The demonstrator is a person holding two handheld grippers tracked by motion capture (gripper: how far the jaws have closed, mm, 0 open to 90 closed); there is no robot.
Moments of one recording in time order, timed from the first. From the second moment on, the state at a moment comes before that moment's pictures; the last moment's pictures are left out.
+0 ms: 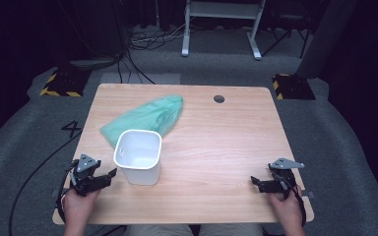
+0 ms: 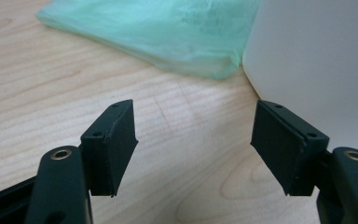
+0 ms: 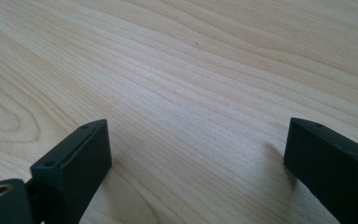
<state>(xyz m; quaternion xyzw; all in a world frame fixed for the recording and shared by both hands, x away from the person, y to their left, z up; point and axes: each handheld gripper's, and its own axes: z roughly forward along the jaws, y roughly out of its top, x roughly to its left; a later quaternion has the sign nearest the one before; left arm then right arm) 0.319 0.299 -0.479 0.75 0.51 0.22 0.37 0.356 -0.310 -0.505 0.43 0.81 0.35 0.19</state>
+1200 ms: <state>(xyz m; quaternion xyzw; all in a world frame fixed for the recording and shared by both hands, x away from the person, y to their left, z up) 0.349 0.171 -0.471 0.82 0.38 0.19 0.37 0.353 -0.226 -0.491 0.31 0.85 0.40 0.14</state>
